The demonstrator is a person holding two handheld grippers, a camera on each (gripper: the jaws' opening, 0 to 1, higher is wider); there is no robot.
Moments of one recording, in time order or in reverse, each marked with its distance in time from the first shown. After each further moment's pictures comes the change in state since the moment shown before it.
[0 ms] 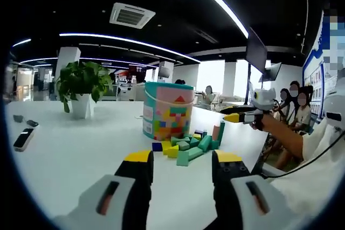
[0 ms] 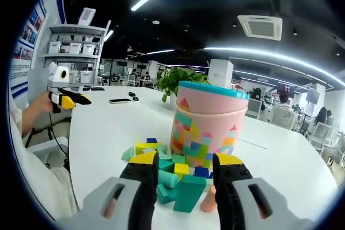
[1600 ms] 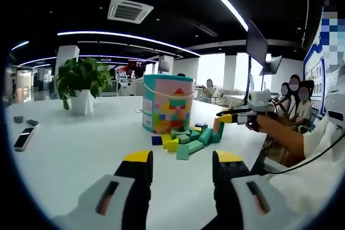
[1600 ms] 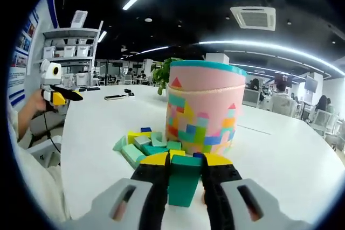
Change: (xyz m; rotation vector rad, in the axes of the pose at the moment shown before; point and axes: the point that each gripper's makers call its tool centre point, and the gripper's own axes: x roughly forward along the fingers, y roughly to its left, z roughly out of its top) left arm 0.005 -0.001 -0.012 0.002 0.041 0.009; right arm 0.015 -0.007 -0.039 0.076 0.032 -0.012
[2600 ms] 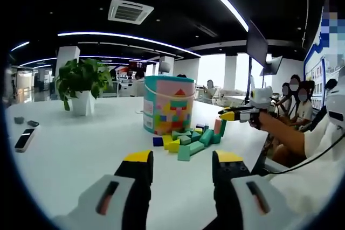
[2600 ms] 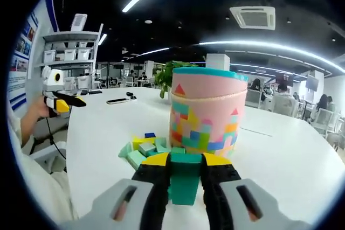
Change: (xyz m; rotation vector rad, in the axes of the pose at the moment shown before) left arm -0.002 0.002 0.002 0.001 -0.006 0.005; right arm -0.005 0.005 0.020 0.016 -0.011 0.022
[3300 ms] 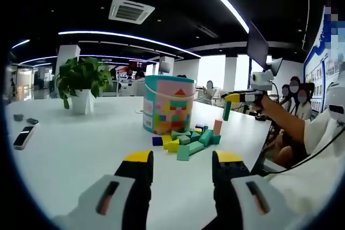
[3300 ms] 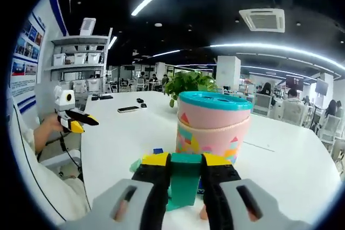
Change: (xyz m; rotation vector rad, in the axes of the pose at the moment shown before) left arm 0.001 0.000 -0.001 -0.015 -0.004 -0.004; right arm -0.017 -0.007 0.059 -0.020 -0.026 0.092
